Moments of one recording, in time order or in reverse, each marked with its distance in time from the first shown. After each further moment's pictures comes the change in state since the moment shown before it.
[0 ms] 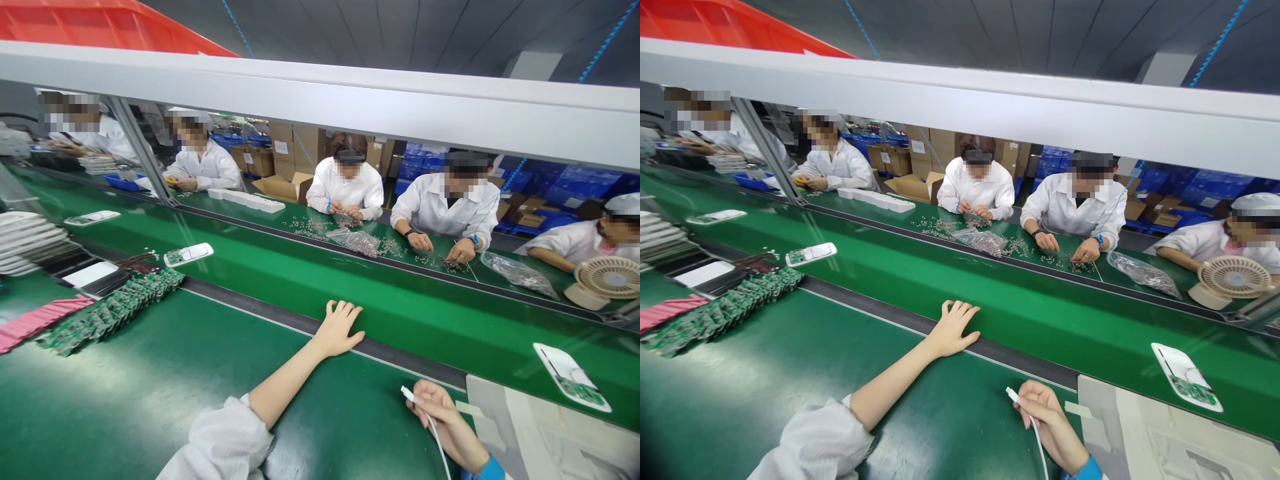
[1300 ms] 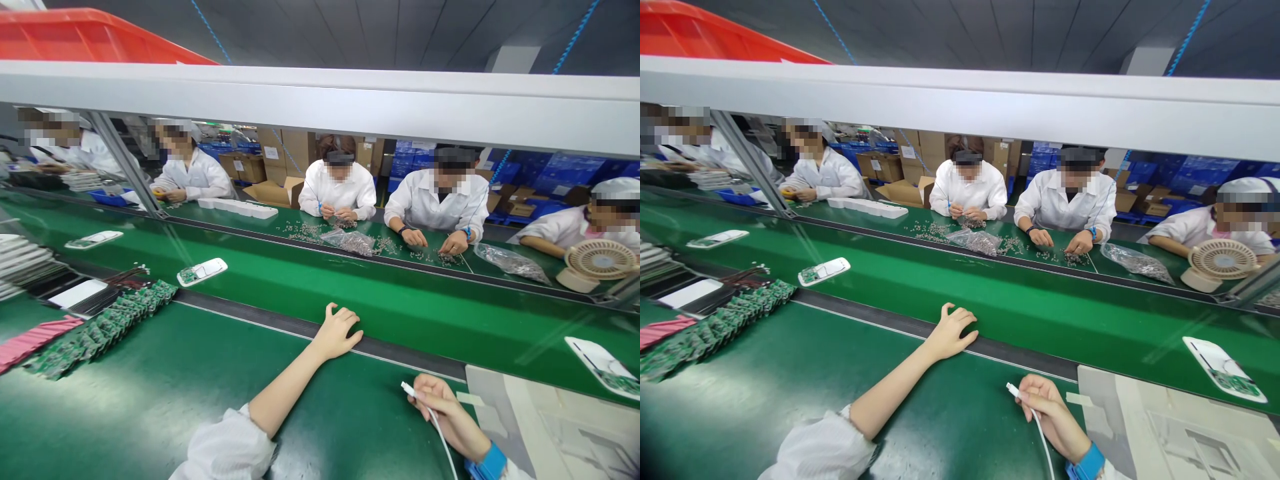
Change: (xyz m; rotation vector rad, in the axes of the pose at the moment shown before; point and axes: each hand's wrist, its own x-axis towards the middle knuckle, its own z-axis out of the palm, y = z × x) left_hand 0.000 0.001 0.001 -0.077 -0.025 0.050; right_hand -0.002 -0.008 0.007 0.019 -0.010 -0.007
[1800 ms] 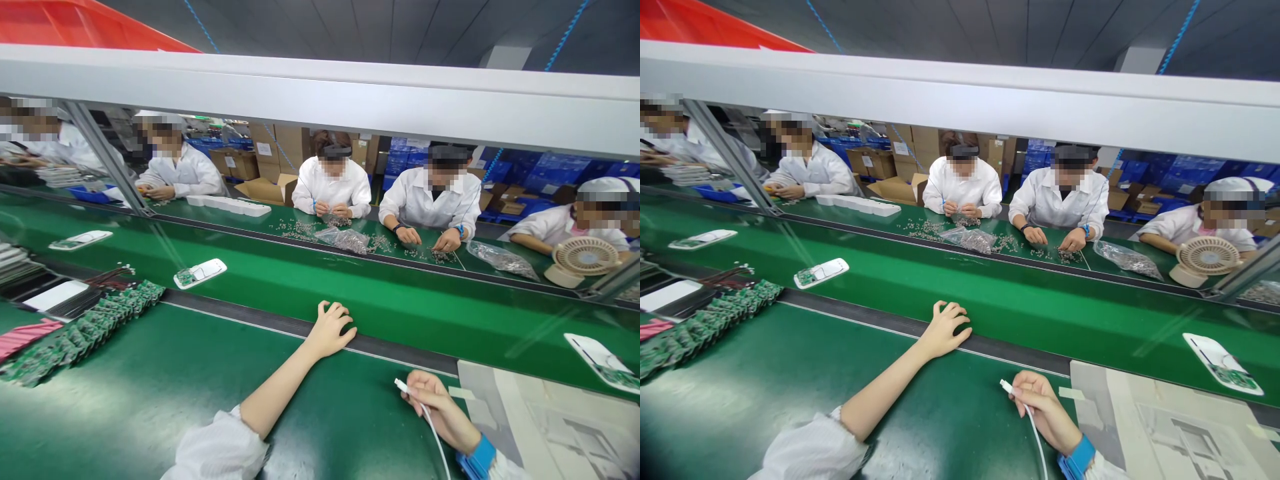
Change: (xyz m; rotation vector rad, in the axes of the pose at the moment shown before) left_hand 0.000 -0.002 0.002 0.007 0.042 -0.005; right_hand 0.001 0.000 -0.001 0.009 0.006 -0.002
